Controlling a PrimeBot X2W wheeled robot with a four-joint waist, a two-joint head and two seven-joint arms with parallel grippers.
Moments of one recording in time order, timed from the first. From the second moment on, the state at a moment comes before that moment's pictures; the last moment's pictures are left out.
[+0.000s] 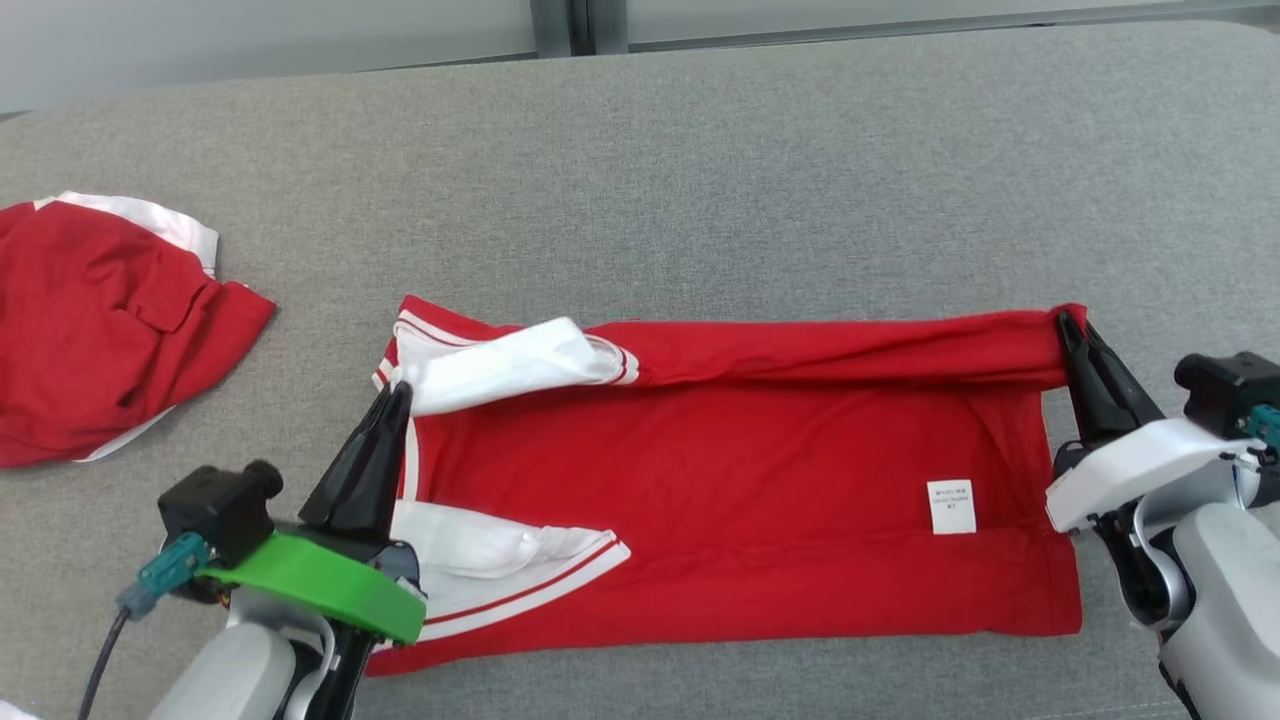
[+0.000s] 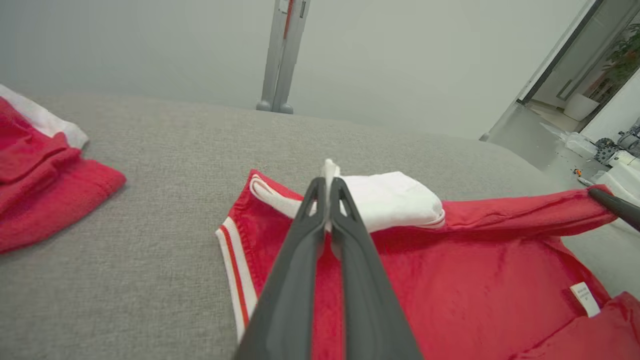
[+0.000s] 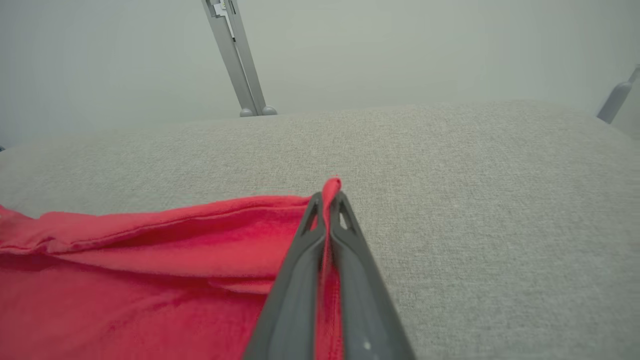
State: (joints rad) left arm -0.26 0.42 -0.54 0.14 -0.79 -0.01 -0.26; right arm -0.36 -0.38 0.24 0.46 0.53 0.13 -0.26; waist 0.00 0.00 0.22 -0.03
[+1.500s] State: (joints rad) left arm -0.01 0.08 0.09 0.07 -0.20 -0.08 -0.26; right arm -0.18 -0.26 0.18 0.61 0.57 0.13 -0.26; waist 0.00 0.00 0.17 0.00
